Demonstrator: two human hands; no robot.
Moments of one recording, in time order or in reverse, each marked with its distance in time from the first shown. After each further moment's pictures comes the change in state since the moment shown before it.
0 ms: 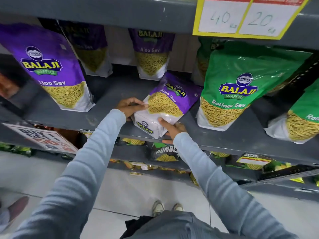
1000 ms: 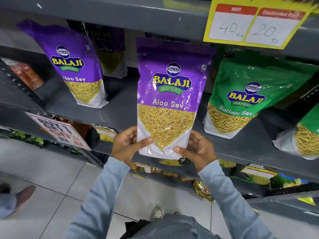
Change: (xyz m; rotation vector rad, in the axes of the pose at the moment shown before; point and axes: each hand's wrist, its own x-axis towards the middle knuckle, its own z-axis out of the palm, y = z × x) left_hand -0.141 -0.051 0.029 -0.423 0.162 0.284; right_hand -0.064 0.035 -0.062 -0.066 -0.221 -0.584
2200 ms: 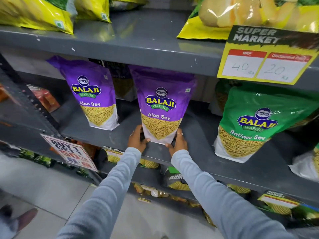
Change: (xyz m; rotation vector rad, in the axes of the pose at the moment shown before) left_hand 0.134 -0.041 -0.029 0.707 0.139 0.107; right_hand 0.137 0.050 0.079 -0.612 0.191 -0.004
